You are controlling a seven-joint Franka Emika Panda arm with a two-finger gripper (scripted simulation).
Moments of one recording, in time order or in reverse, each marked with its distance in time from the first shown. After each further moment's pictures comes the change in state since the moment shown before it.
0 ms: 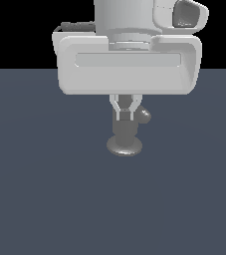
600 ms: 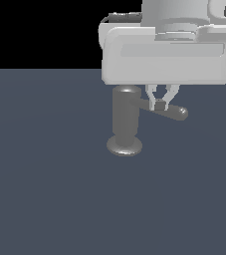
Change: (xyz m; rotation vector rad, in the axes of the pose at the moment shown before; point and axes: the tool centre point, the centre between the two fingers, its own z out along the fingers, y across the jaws) arm 0.015 0.062 -0.013 -0.002 0.030 0.012
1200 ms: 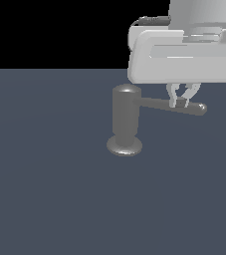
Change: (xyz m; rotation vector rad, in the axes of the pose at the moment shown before) arm 0.018 0.045 0.000 -0.007 0.006 -0.031
